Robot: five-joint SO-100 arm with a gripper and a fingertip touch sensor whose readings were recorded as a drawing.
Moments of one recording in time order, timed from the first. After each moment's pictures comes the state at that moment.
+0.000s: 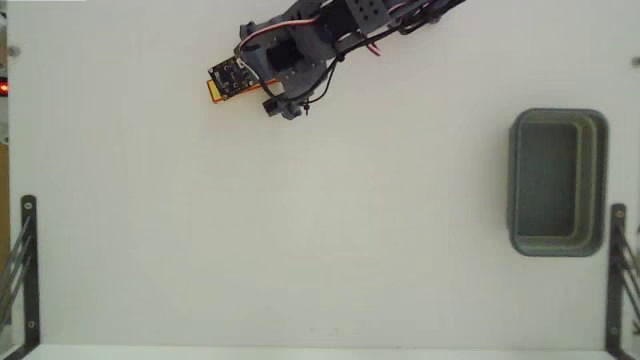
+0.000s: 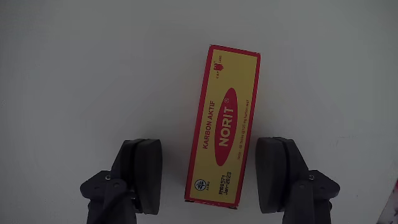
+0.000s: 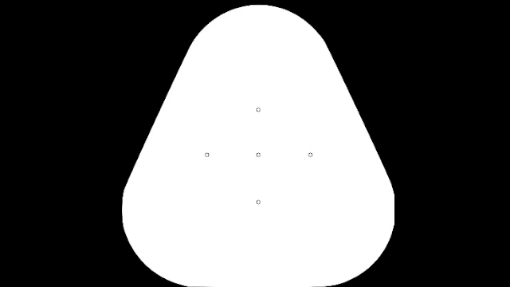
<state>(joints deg) 59.2 129.6 145.4 40.3 -0.3</state>
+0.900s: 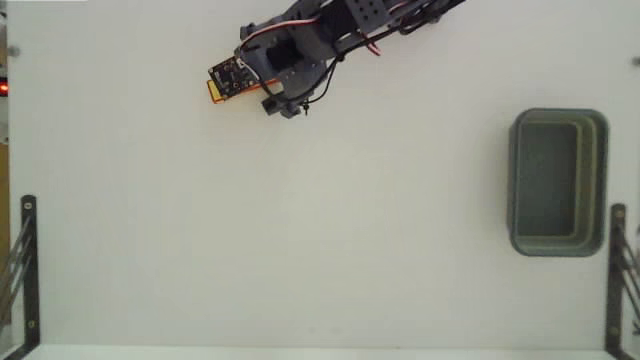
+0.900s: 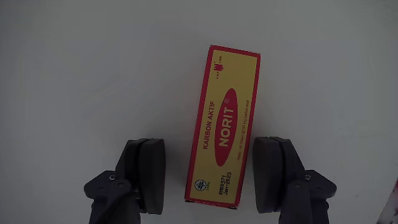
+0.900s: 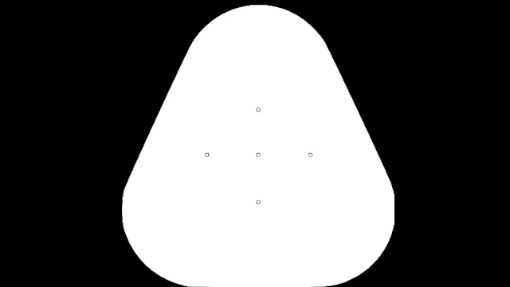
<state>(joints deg) 59.2 129.6 145.4 40.3 -0.3</state>
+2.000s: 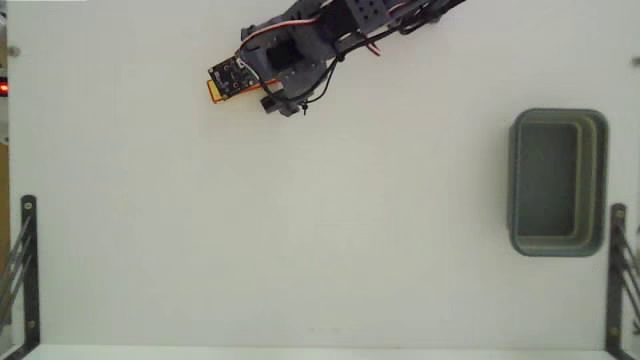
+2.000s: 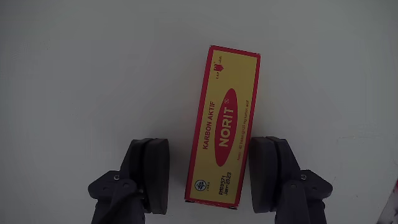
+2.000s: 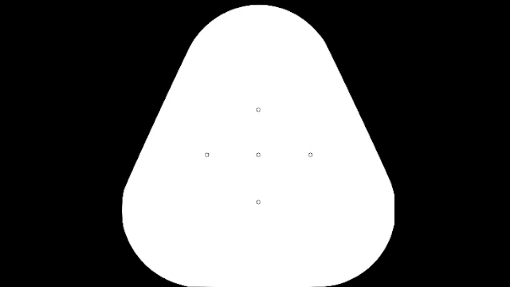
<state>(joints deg) 59.2 129.6 145.4 40.3 -0.3</state>
